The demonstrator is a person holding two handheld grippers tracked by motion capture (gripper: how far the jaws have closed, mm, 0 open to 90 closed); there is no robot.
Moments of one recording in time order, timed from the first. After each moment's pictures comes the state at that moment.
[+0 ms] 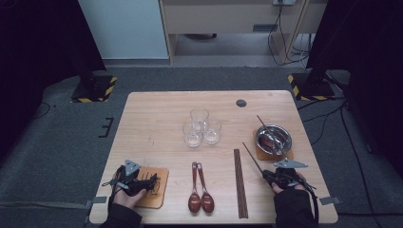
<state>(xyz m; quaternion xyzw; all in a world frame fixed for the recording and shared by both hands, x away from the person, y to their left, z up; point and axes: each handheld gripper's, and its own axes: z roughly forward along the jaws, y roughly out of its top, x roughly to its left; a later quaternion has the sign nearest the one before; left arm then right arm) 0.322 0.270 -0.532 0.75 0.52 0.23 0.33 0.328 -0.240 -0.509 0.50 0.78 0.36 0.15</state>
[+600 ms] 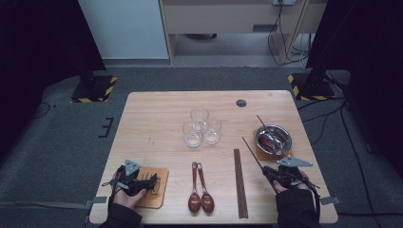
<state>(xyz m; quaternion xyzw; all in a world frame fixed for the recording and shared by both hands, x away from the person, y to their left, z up) 0.322 0.270 -0.532 0.75 0.52 0.24 0.33 0.325 -0.239 -0.488 0.48 0.77 0.39 0.16</state>
